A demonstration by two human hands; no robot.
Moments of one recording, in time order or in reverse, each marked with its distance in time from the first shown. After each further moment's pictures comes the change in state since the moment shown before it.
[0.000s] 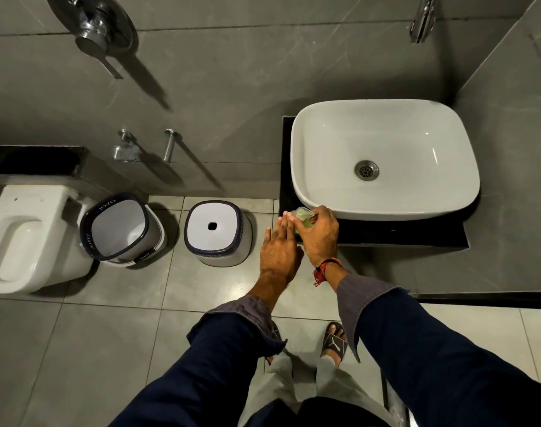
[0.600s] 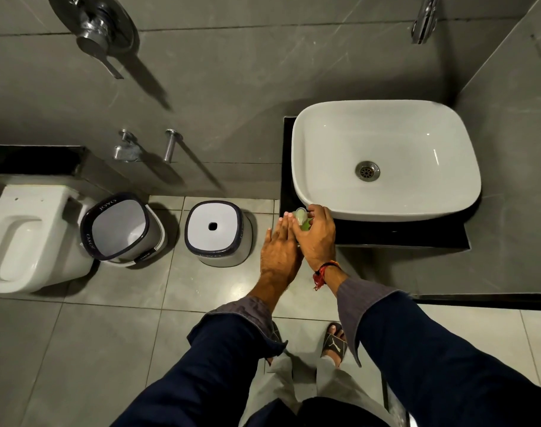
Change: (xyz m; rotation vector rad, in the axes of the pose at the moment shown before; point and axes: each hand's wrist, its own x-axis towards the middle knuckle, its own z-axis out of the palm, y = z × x) left_hand -0.002 0.000 -0.001 0.004 0.014 0.017; right_hand -0.005 -0.003 0.003 -0.012 -0.008 -0.072
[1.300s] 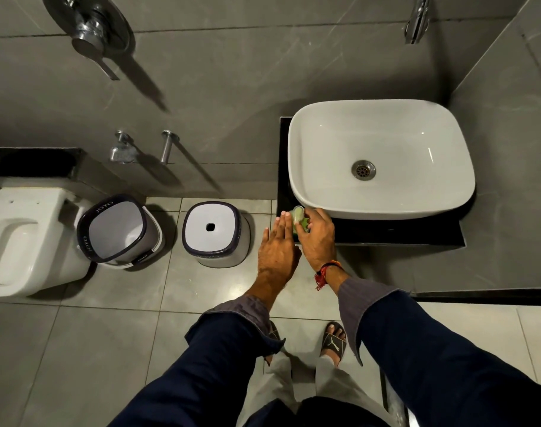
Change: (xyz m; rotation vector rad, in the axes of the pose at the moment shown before) left_hand 0.001 0.000 -0.002 0.013 -0.003 -0.009; right_hand 0.002 0.011 -0.007 -0.030 -0.099 -0.080
